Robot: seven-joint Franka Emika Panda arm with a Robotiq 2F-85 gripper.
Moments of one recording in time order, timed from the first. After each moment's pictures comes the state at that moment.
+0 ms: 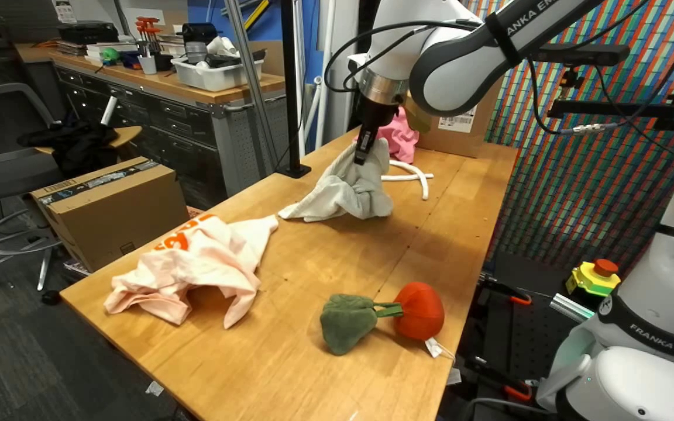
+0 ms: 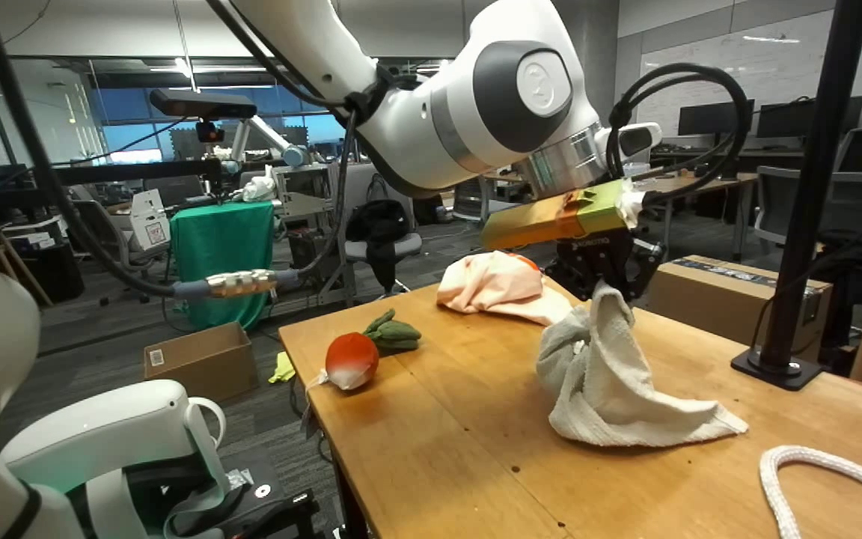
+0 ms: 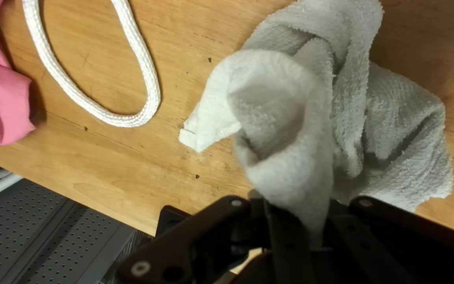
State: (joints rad) arm -0.01 -0.08 -0.06 -2.38 -0.41 2.60 -0.06
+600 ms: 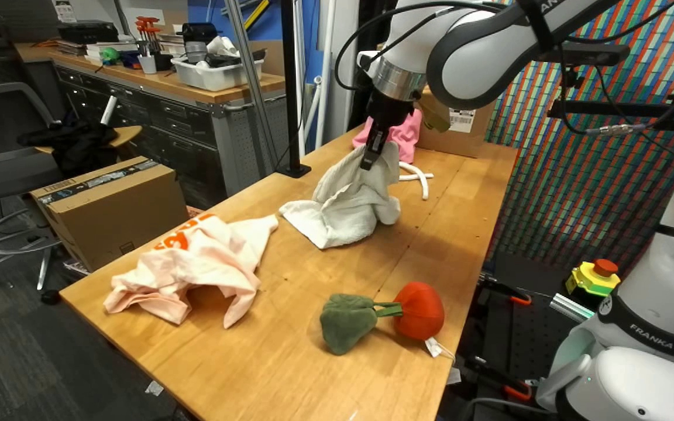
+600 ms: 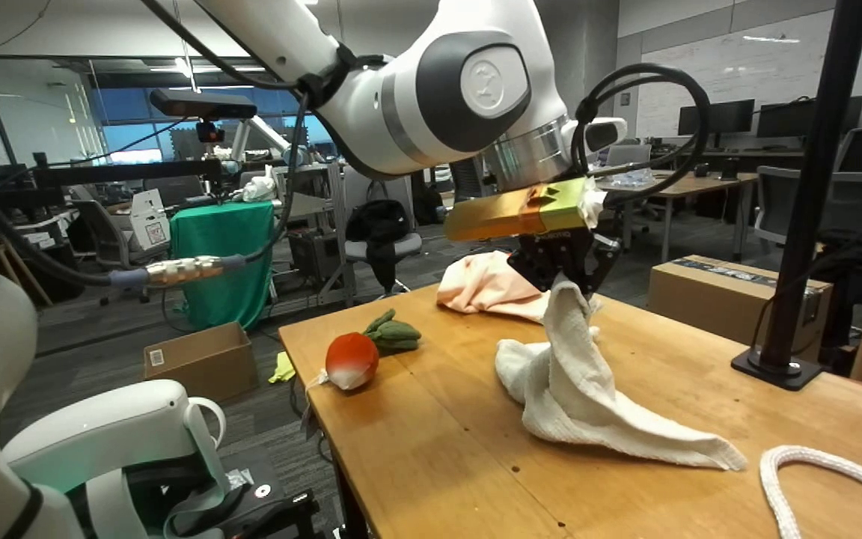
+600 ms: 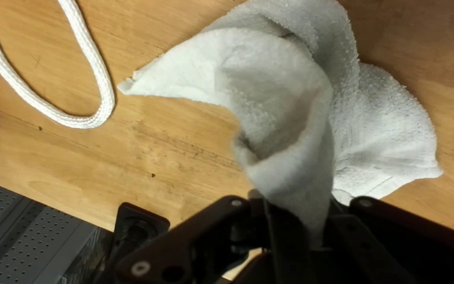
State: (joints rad) arm 0.01 -0.19 -0.04 -2.48 -0.24 2.60 -0.20
